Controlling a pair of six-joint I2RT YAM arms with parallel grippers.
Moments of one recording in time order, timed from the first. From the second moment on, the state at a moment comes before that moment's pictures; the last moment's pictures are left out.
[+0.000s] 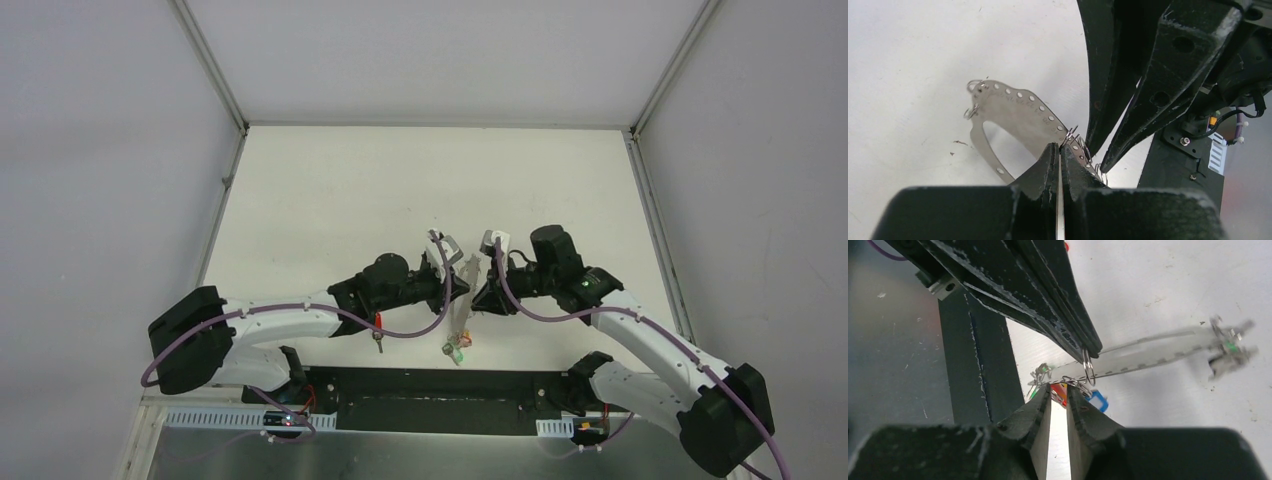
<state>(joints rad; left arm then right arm) -1.07 1.26 0.60 0.51 0.08 -0.17 0.59 0.96 0.62 -0.39 -0.77 -0.17</state>
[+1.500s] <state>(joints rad) -1.07 1.03 0.69 0.13 -0.13 -0.39 0.60 0.92 0.63 -0.12 -0.71 -0.08</state>
